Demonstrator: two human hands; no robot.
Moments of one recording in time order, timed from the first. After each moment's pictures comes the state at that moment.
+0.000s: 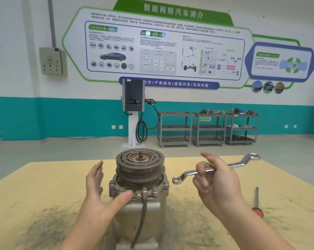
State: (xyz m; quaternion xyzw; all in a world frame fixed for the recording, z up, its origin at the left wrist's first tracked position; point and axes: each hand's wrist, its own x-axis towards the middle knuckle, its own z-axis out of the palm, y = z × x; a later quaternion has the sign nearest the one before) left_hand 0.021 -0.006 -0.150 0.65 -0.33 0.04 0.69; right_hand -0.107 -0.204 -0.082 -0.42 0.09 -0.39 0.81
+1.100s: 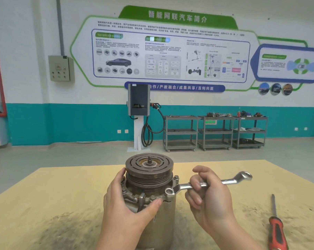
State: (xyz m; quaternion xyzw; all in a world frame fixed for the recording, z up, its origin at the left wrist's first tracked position) left_hand 0.001 -0.023 -0.140 0.70 -0.28 0.09 0.65; right_hand -0.071 -0.183 -0.106 -0.38 0.06 -0.34 0.86
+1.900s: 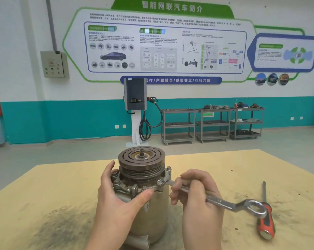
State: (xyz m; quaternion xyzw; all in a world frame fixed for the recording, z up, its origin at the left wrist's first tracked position) left_hand -0.006 -0.019 -0.134 0.70 -0.25 0.07 0.66; right_hand -0.100 -0.128 -0.118 -0.51 0.04 -0.53 0.67
